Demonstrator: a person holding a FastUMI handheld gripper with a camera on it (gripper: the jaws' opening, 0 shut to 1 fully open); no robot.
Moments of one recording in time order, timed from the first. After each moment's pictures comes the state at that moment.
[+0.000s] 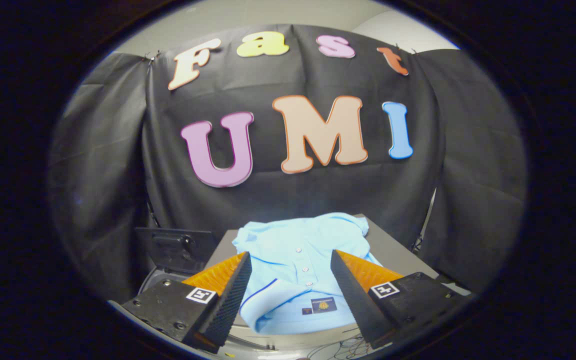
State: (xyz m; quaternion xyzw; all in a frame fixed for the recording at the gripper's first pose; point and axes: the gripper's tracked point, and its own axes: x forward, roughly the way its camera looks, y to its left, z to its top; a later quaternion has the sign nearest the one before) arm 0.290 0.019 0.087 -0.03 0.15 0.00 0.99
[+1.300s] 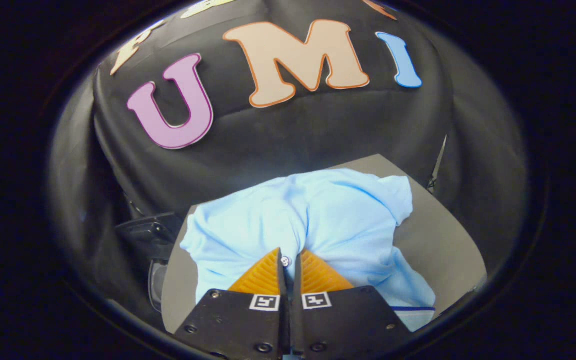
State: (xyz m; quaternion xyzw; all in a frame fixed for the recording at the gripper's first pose) arm 0.357 0.006 0.012 0.07 0.31 -0.01 0.95
